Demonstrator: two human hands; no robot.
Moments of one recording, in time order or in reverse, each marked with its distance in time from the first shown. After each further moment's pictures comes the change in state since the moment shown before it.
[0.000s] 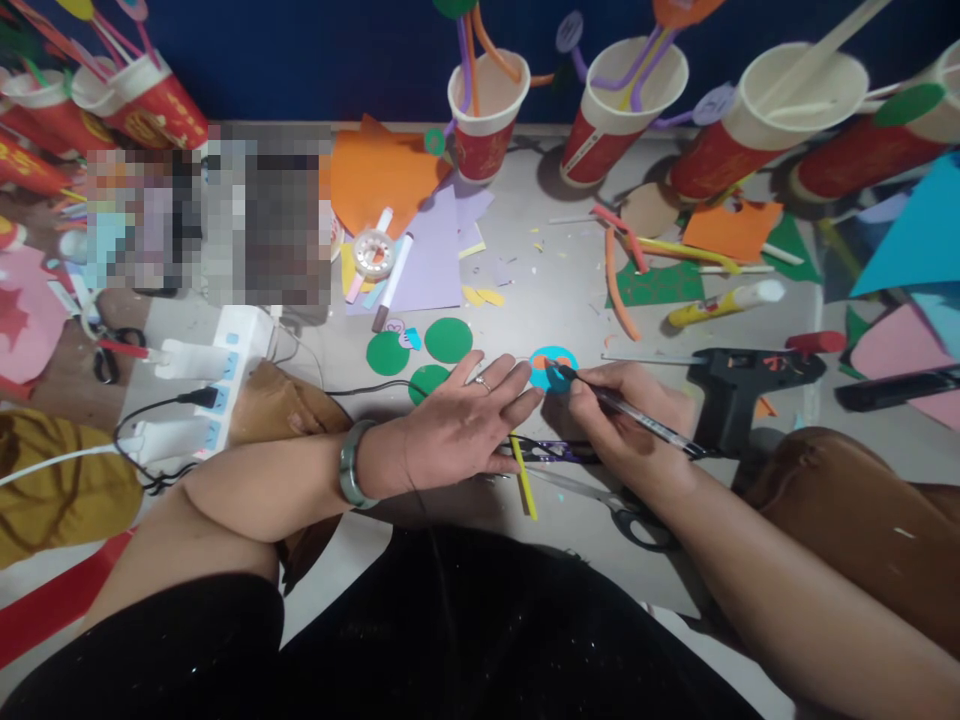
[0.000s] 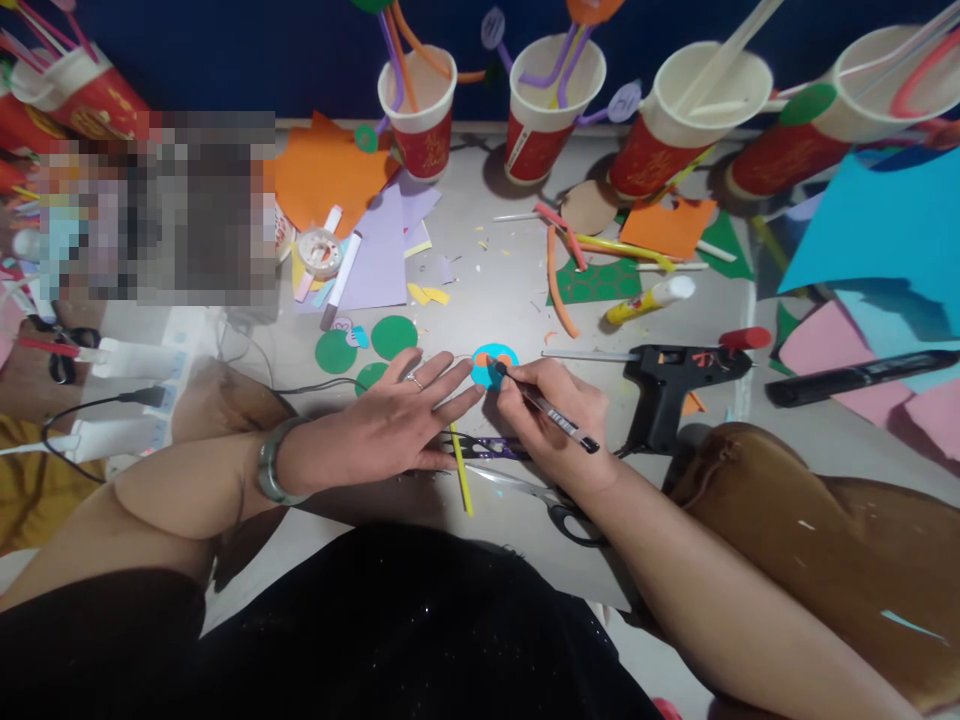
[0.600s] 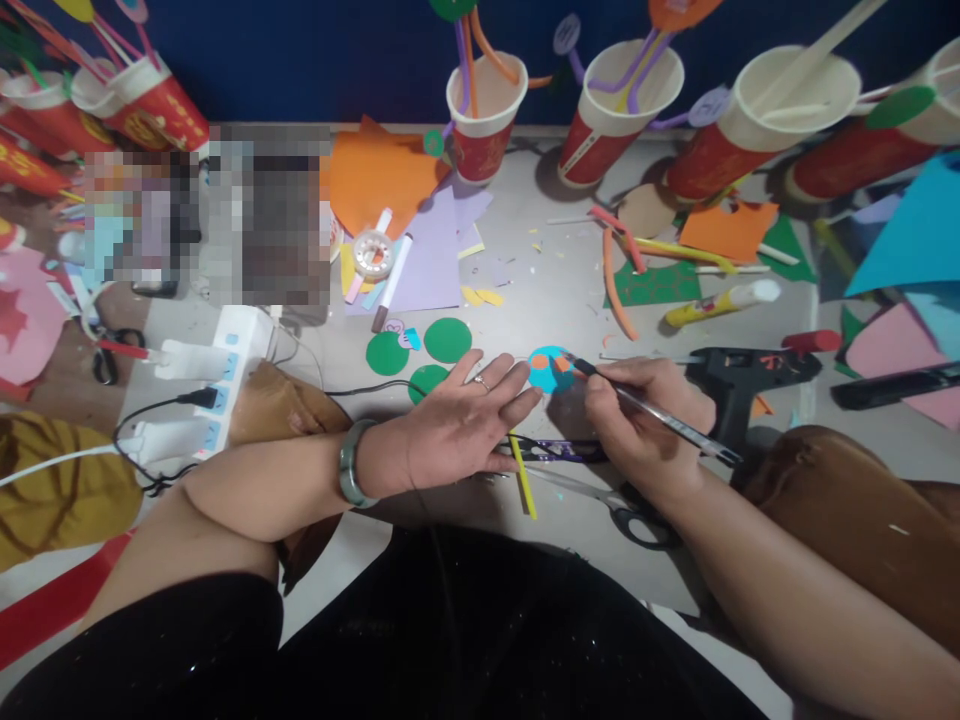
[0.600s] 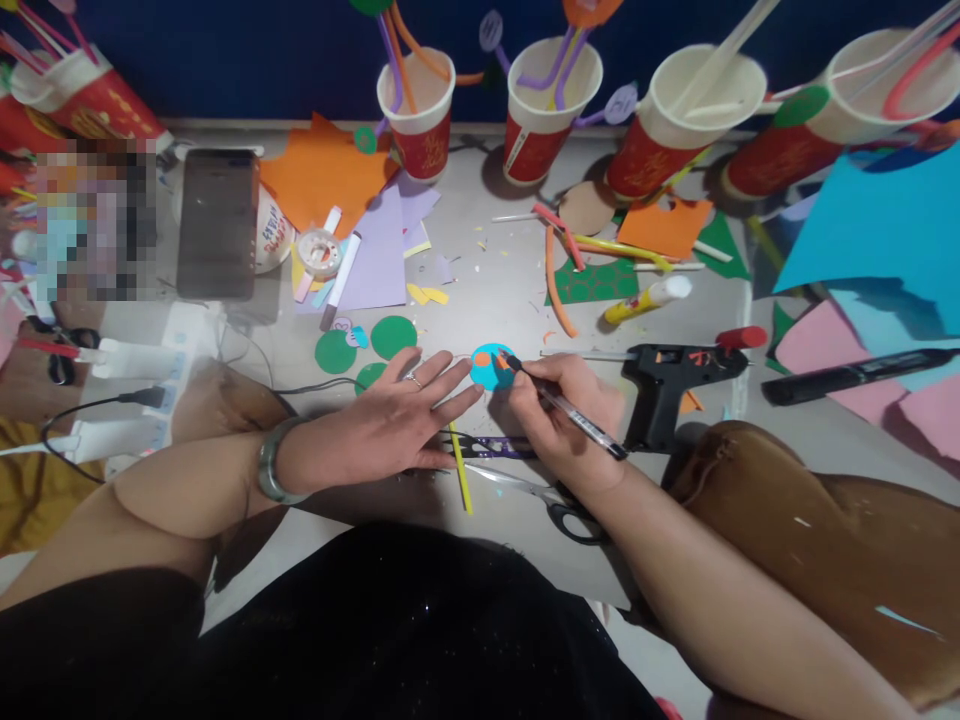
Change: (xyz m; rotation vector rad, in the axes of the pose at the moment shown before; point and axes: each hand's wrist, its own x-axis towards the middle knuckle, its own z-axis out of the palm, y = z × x) left_hand 0.000 -0.001 0.000 0.010 -0.027 -0.012; right_hand -0.001 0.003 -0.003 0.002 0.126 0.020
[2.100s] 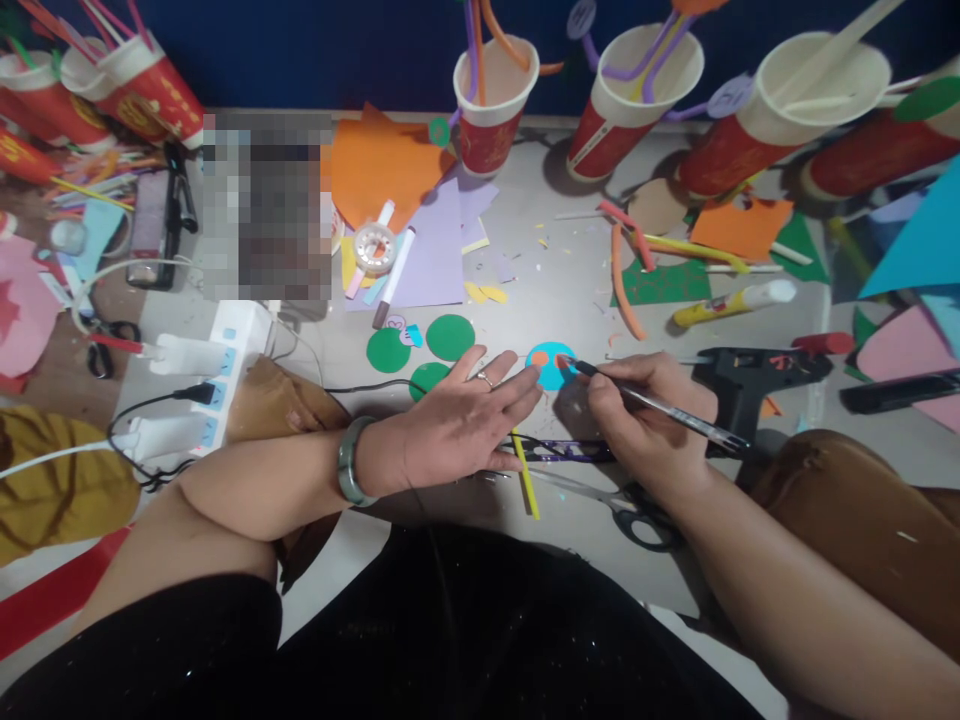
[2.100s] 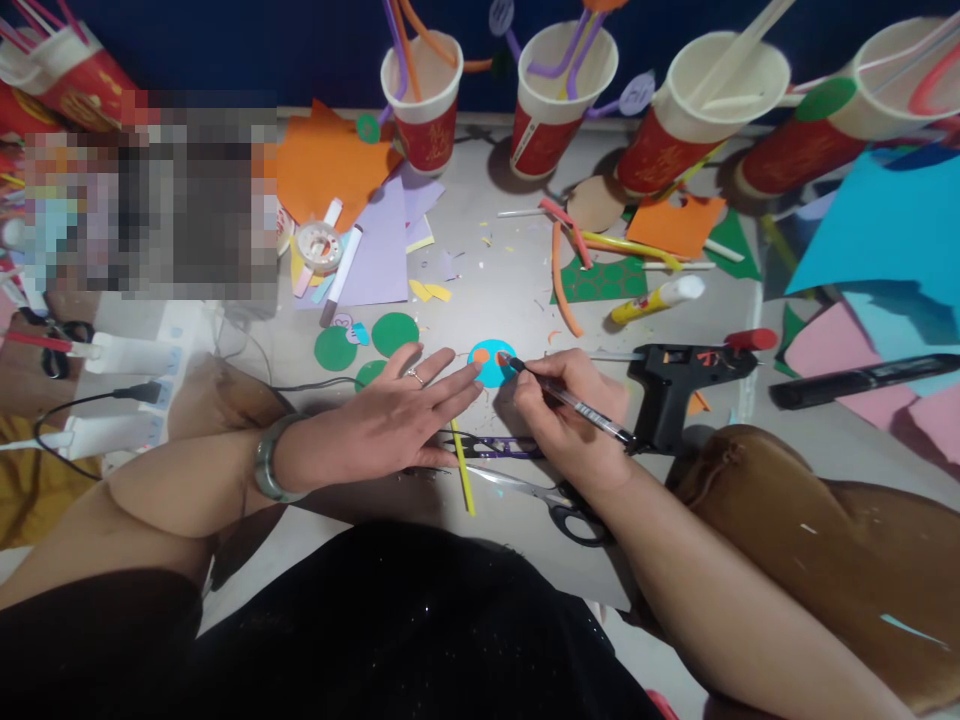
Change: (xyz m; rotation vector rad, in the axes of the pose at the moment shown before) left_hand 0.000 -0.003 0.005 -0.029 0.040 0.018; right_hand 0.006 0.003 0.001 -0.024 -0.053 0.025
